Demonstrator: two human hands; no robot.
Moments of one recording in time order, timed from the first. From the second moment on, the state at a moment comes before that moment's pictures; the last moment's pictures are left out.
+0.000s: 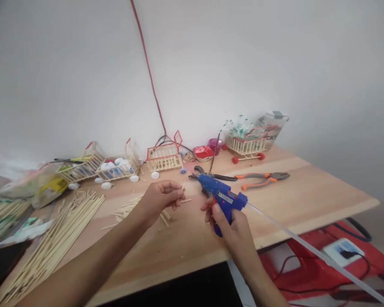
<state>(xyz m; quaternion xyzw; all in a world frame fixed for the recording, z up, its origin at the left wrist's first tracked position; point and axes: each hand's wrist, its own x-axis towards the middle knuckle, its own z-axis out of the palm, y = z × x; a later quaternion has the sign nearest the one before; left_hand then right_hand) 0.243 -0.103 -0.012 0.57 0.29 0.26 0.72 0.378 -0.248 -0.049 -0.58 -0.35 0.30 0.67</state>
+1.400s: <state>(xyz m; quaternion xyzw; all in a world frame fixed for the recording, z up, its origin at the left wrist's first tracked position) 0.202 -0.121 -0.024 0.79 0.29 0.37 0.40 0.311 -0.242 -0.036 -0.28 -0.13 0.65 0.70</state>
